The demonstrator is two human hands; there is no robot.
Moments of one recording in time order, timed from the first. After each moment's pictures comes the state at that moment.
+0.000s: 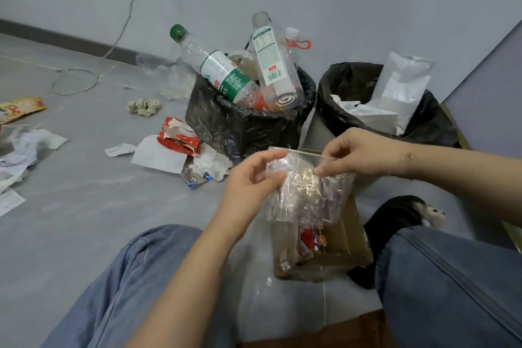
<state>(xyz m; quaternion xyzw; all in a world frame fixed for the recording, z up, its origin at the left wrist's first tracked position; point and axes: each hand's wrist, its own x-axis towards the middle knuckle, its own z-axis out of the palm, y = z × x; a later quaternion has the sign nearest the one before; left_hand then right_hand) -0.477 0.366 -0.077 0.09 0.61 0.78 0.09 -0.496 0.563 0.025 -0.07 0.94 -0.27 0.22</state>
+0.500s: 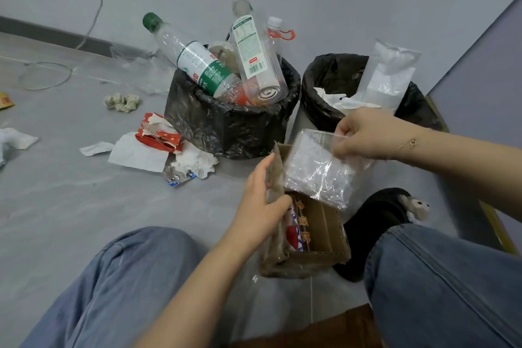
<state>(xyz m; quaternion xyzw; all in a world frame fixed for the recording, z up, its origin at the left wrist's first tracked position) -0.461 0.402 -0.093 0.09 0.74 0.65 0.15 -0.499 0.578 0.045 0.05 0.98 -0.10 0.13</state>
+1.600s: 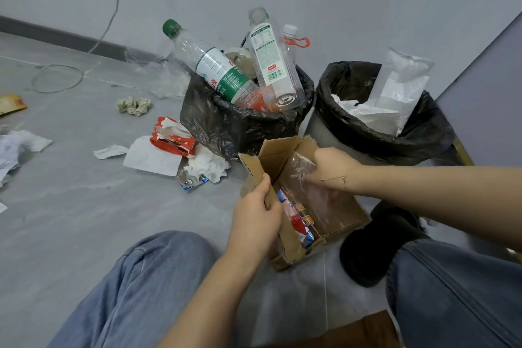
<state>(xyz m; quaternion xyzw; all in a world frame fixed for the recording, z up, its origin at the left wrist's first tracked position) -0.461 0.376 -0.092 0.00 0.81 0.57 0.14 -0.525 0.537 -0.038 0.03 0.98 -0.02 0.18</state>
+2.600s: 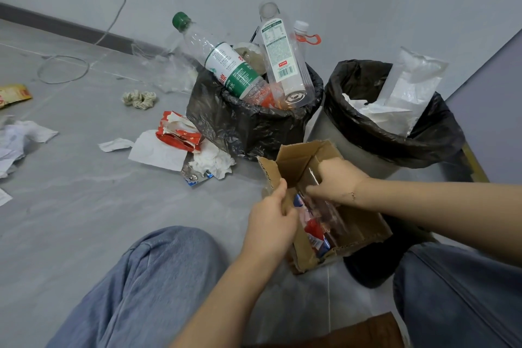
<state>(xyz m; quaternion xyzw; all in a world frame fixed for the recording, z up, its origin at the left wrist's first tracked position) -0.454 0.383 -0.093 0.02 0.79 0.59 0.16 -0.513 0.534 -0.054 0.03 0.98 0.01 0.21</state>
